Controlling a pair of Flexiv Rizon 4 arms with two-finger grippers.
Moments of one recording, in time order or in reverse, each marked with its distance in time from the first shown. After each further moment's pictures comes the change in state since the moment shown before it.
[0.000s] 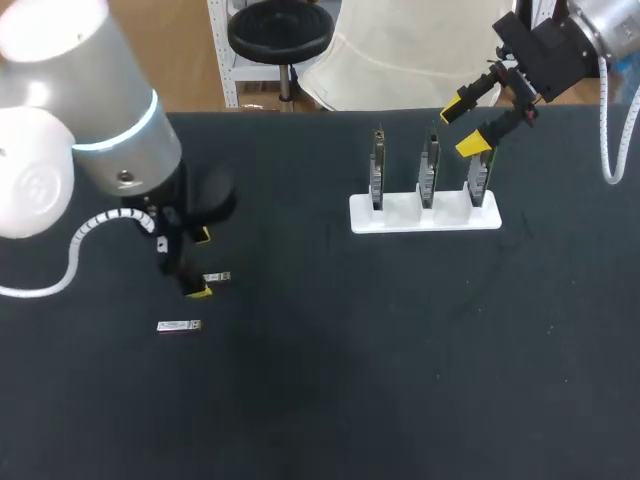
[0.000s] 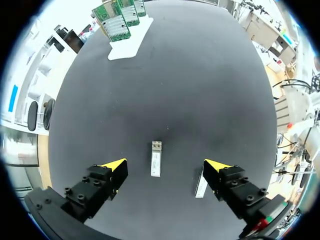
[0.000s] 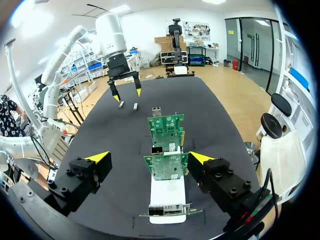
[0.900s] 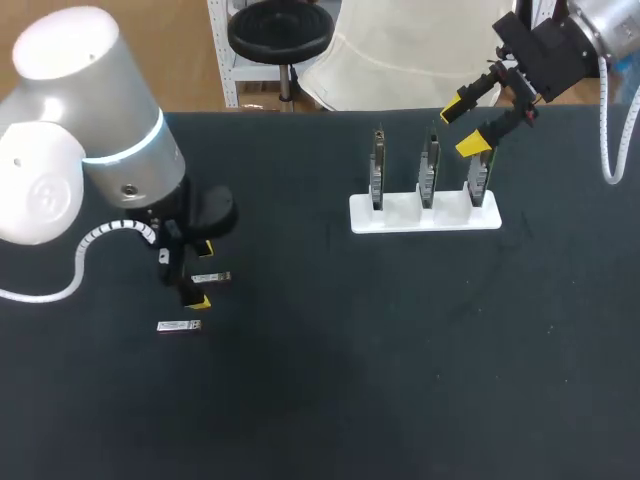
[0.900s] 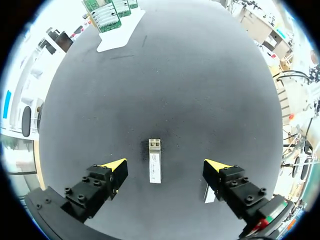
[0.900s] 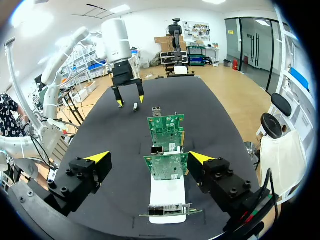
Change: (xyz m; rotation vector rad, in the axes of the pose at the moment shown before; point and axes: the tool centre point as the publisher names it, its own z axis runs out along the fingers) left arm 0.007 0.004 0.032 0.047 0.007 0.045; right arm 0.000 0.000 0.000 0.000 0.000 0.000
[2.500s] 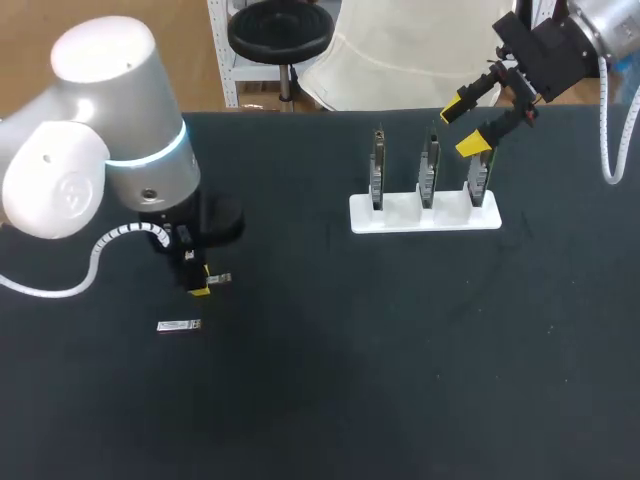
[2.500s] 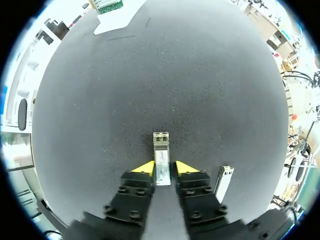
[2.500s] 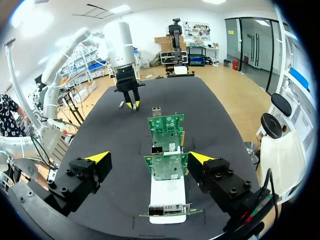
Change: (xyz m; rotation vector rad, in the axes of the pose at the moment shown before) left arm 0.010 0.004 0.020 0.028 0.085 -0.033; right arm 0.000 0.000 0.000 0.000 0.000 0.000
